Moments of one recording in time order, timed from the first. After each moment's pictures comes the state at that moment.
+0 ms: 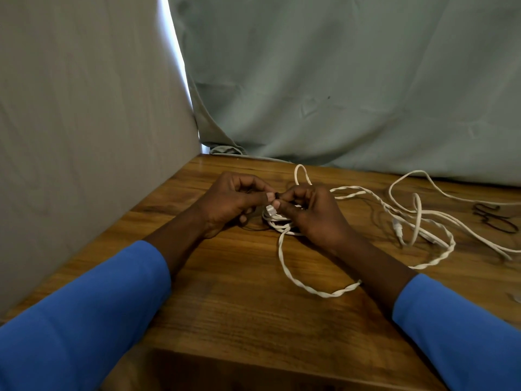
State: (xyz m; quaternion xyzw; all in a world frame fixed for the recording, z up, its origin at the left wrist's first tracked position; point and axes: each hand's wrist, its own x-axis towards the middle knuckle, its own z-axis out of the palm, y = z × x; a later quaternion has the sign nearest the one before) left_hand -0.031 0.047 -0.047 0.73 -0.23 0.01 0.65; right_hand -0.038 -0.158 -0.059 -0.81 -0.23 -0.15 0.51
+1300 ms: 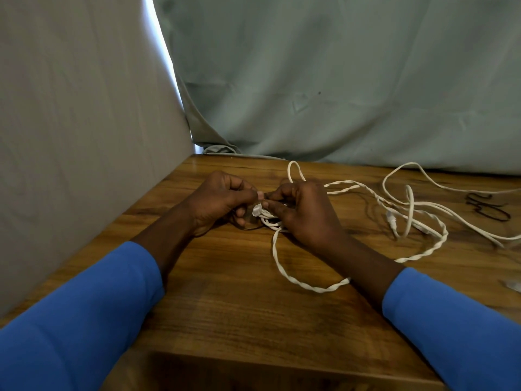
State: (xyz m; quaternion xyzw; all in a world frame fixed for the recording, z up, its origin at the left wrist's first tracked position) left_hand -0.032 0.050 -0.042 0.76 -0.17 -0.02 0.63; right_hand -0.053 -0.149 -0.055 -0.86 -0.22 -0.23 0.39
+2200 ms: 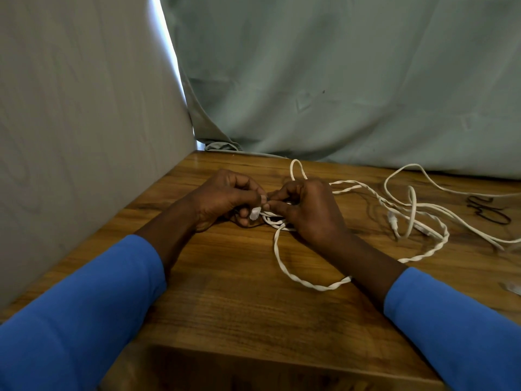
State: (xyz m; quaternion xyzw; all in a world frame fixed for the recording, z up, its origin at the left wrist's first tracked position) left_hand -0.035 0.050 -0.036 0.76 -0.18 -0.07 0.62; right_hand -0.052 -0.153 -0.054 -0.87 -0.23 -0.22 0.39
